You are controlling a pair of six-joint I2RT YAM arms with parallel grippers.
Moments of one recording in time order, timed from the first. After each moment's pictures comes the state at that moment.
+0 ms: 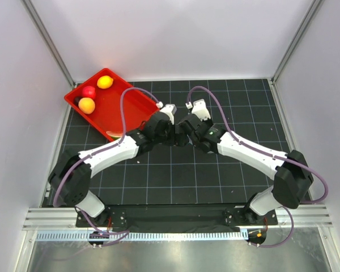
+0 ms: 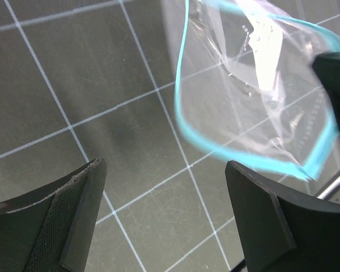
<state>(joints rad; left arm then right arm) -0.77 1.57 1.06 -0.11 0.01 -0.55 0.81 1.50 1.17 -0.62 0.89 0.28</state>
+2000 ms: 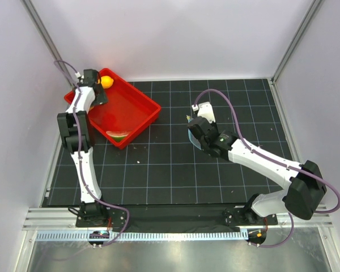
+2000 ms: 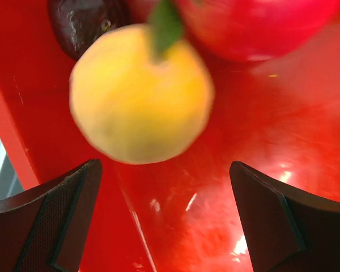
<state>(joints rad) 0.10 2.31 2.01 -0.66 -0.35 -0.27 0.80 1.35 1.05 -0.52 0.74 0.29</state>
